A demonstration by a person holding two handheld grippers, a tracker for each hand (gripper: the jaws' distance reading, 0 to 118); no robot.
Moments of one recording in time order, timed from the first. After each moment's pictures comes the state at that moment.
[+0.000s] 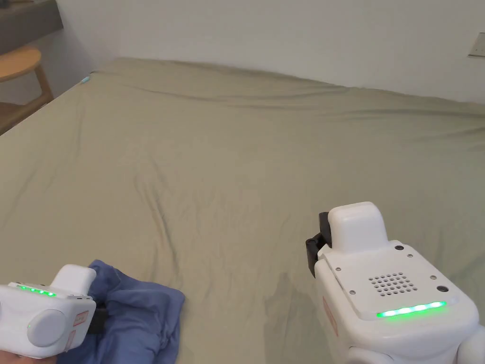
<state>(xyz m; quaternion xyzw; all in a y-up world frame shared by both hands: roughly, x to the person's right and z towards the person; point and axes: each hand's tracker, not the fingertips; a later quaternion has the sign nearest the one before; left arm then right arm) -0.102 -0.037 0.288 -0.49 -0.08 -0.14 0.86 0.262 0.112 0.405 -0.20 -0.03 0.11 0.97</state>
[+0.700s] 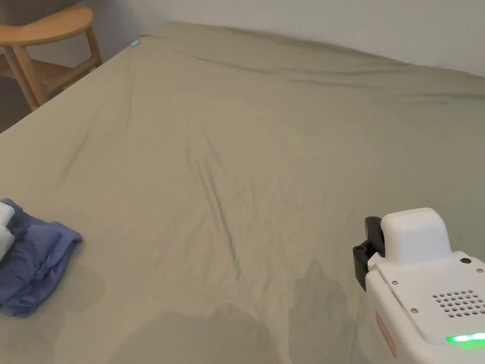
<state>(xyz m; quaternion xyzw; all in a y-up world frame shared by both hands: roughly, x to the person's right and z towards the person) -0.337 -0.074 0.165 -0.50 0.13 -0.27 0.81 0.210 0.084 0.359 -0.23 -0.01 0.14 0.96</state>
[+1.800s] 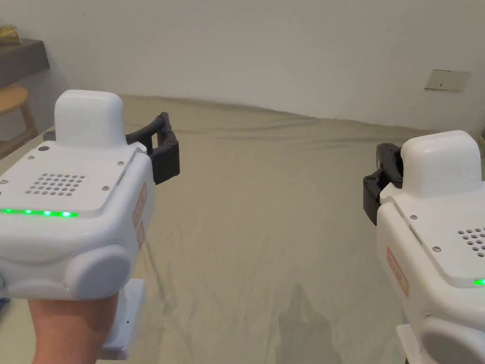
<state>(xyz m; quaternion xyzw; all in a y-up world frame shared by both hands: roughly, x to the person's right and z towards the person) 0.046 0.233 0.381 0.01 -0.10 0.00 0.99 0.304 0.230 0.472 -0.04 -0.12 0.15 0.98</state>
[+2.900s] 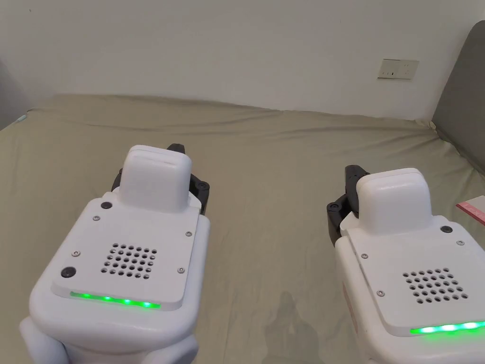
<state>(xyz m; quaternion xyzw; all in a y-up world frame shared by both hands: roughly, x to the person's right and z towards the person) 0.137 0.198 0.435 0.03 -0.15 -0.07 0.99 0.327 0.196 0.508 -0.04 -0.16 0.15 0.98</state>
